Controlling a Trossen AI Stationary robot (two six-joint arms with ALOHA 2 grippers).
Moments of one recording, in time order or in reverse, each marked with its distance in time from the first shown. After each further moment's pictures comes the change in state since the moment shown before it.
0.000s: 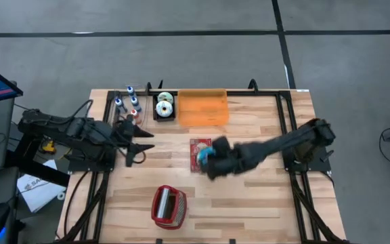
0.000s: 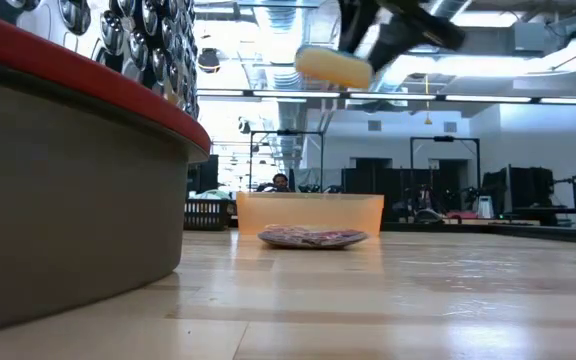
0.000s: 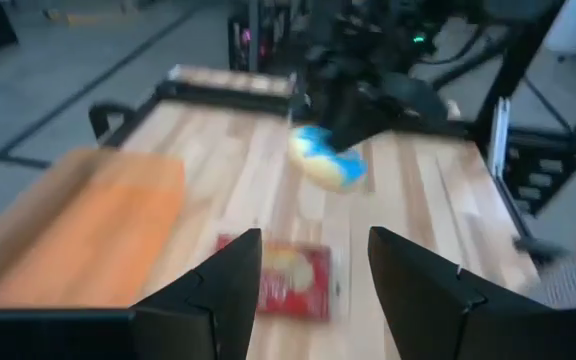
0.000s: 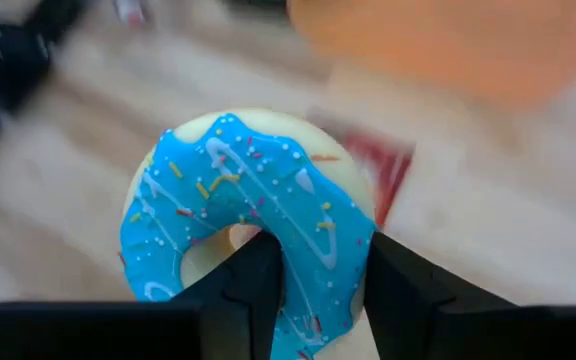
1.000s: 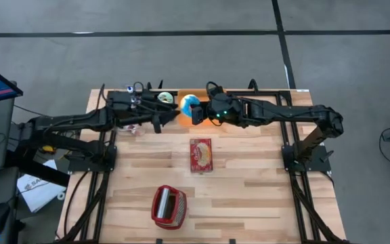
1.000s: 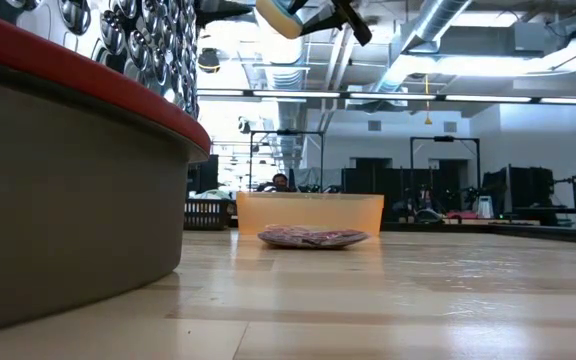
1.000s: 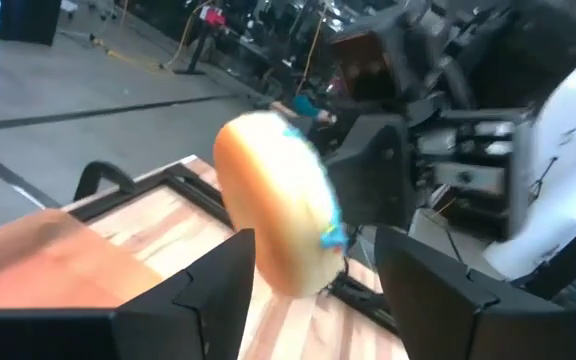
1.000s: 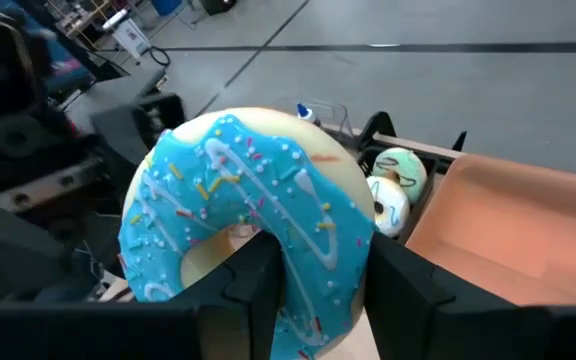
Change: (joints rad) left arm 0.467 0.272 0.001 0.608 0.324 -0.281; right arm -0.369 -0.141 0.001 0.591 -0.122 -0.564
